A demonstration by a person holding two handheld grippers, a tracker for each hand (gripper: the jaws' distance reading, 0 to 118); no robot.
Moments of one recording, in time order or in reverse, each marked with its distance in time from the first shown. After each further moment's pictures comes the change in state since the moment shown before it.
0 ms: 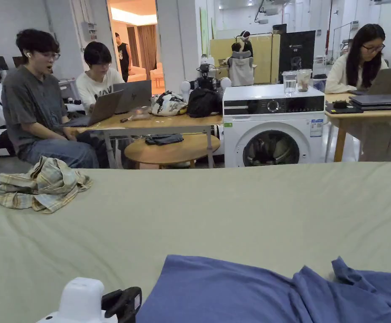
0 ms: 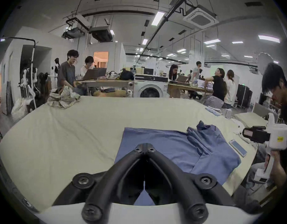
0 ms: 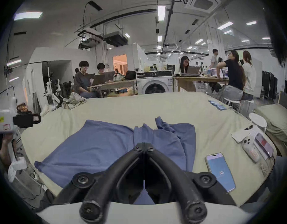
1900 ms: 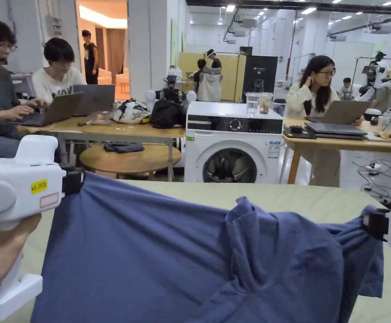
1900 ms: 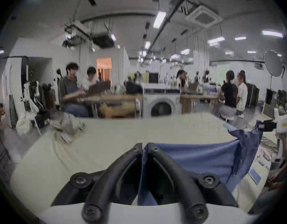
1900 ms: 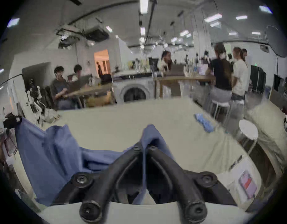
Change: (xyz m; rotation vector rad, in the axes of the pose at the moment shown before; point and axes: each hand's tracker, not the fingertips) left arm -0.060 0.206 -0.070 0.134 0.106 -0.073; right arm 0.091 0.219 -0.104 0.007 -0.147 -0.039
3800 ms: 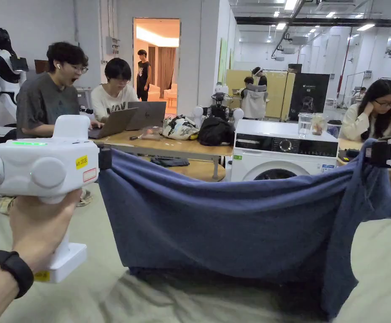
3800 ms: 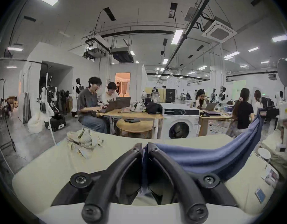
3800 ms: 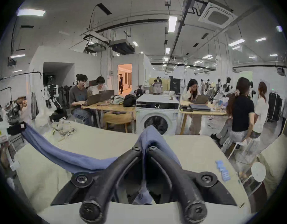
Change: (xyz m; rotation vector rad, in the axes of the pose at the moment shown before) left arm -0.042 0.013 -0.008 0.094 0.121 0.077; right arm -0.090 0.113 -0.060 0.096 0.174 0.146
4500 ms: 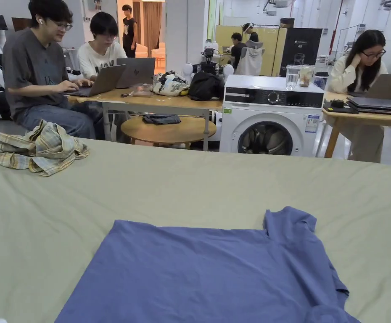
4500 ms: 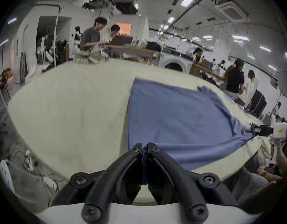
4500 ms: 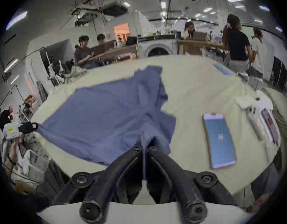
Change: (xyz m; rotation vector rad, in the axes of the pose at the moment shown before) left arm -0.021 -0.291 0.232 -0.525 -0.033 0.139; right arm -0.007 -0.363 0.223 -0.482 0.075 -0.148
